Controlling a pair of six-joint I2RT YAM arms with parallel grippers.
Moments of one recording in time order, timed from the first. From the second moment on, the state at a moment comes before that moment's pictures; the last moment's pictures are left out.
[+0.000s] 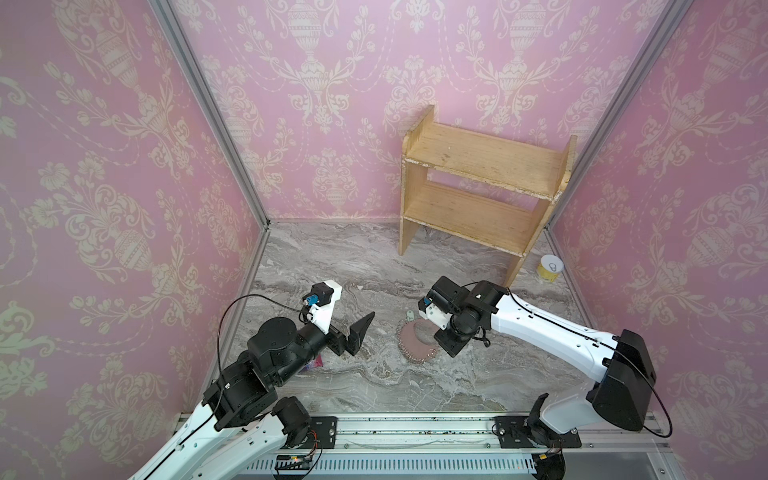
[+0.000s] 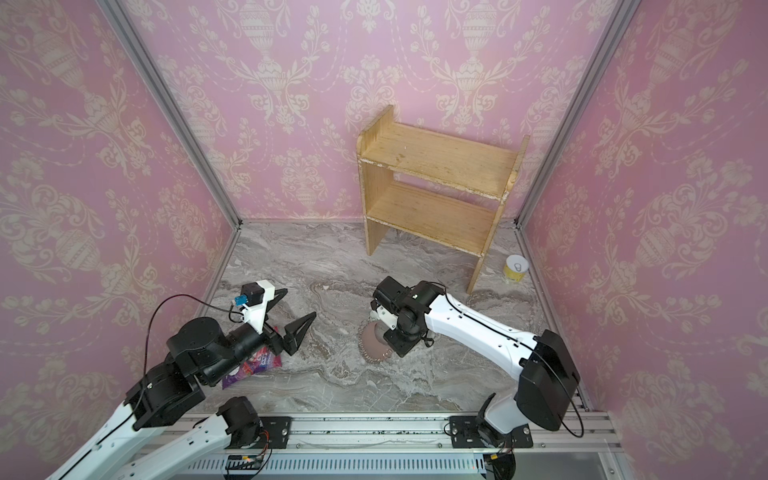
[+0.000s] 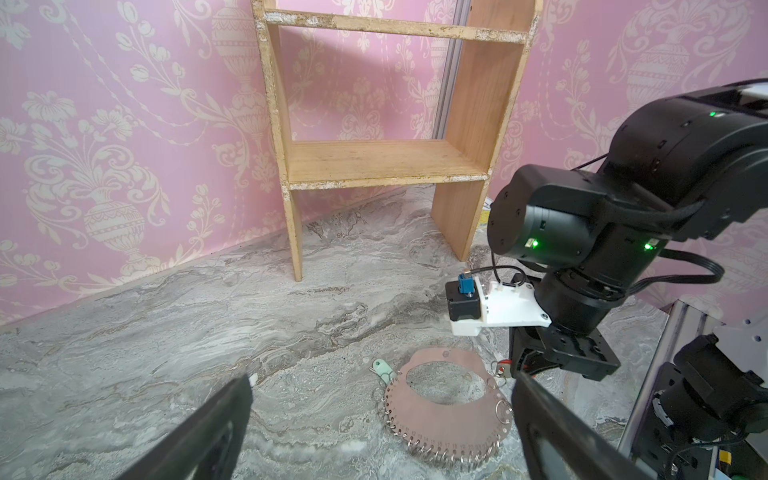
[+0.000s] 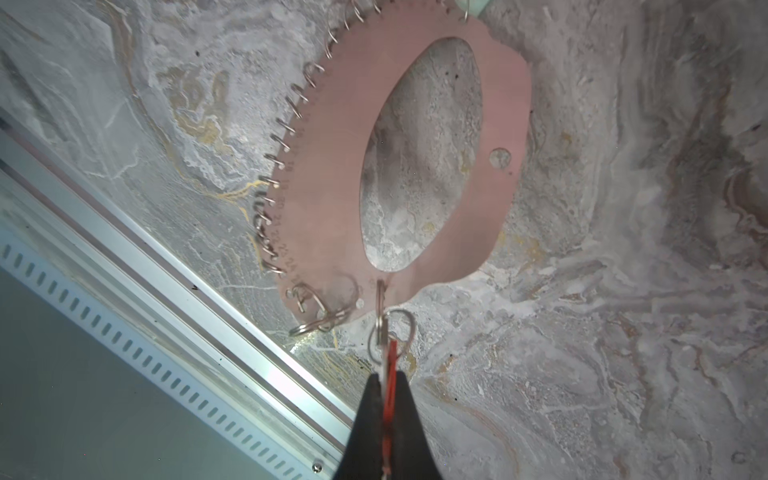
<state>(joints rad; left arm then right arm) -0.78 0.52 0.82 -0.47 -0.10 -0.11 0.82 1.49 1.20 -1.14 -0.03 0.11</state>
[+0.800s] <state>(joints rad) -0.78 0.57 0.82 -0.47 -0.11 -0.11 0.75 1.30 0.98 -1.03 0.24 0.35</state>
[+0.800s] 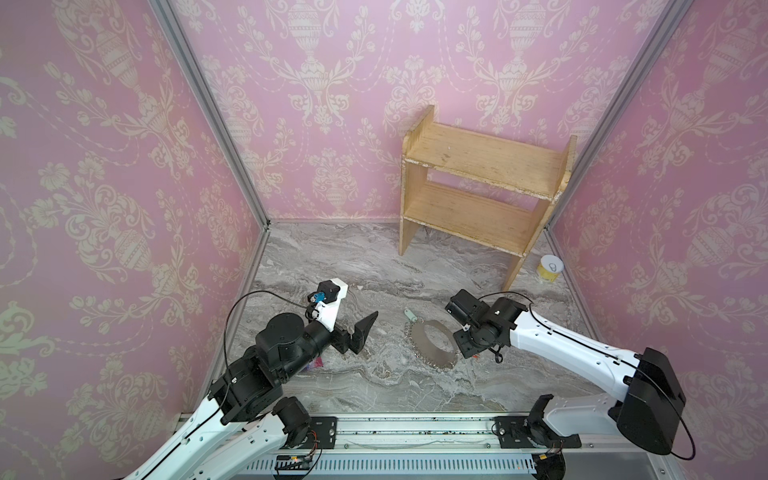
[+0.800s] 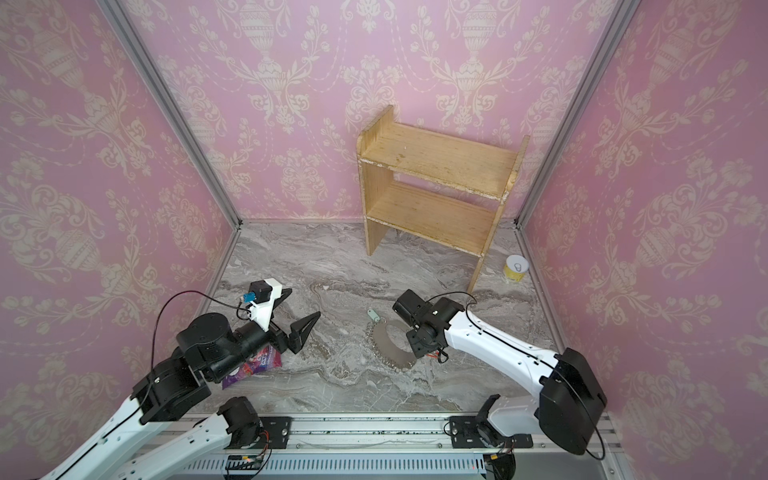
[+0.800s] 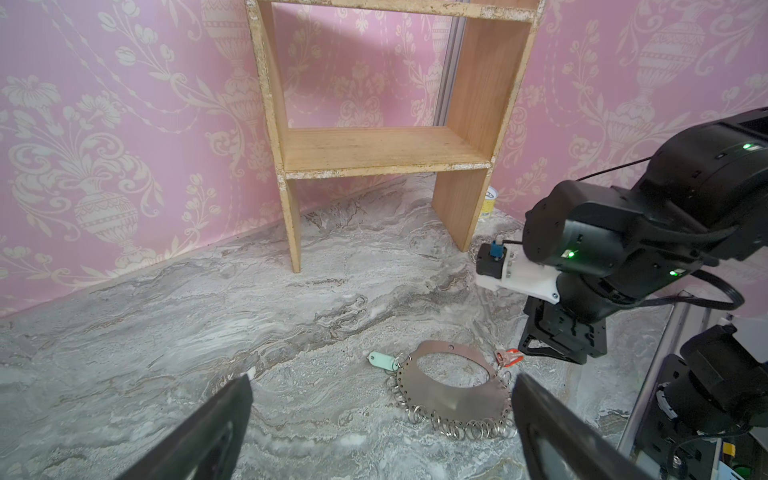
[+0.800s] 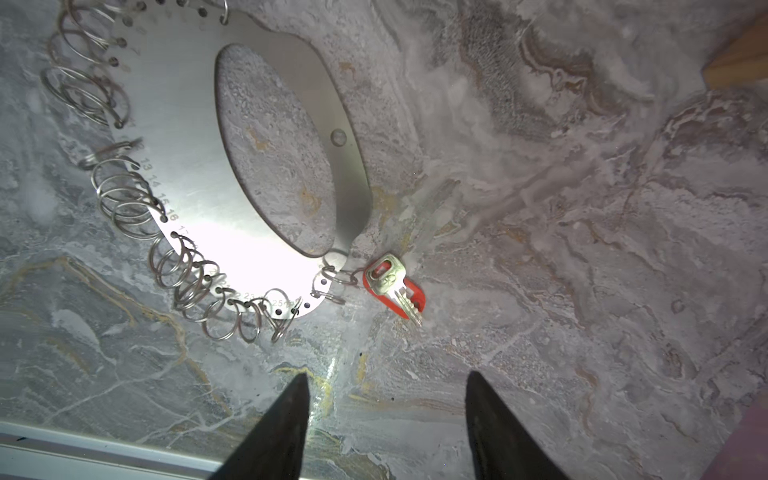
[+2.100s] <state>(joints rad) -0.25 1.20 0.23 0.72 -0.42 0.13 0.13 1.33 0.48 0.34 0.14 -0.05</state>
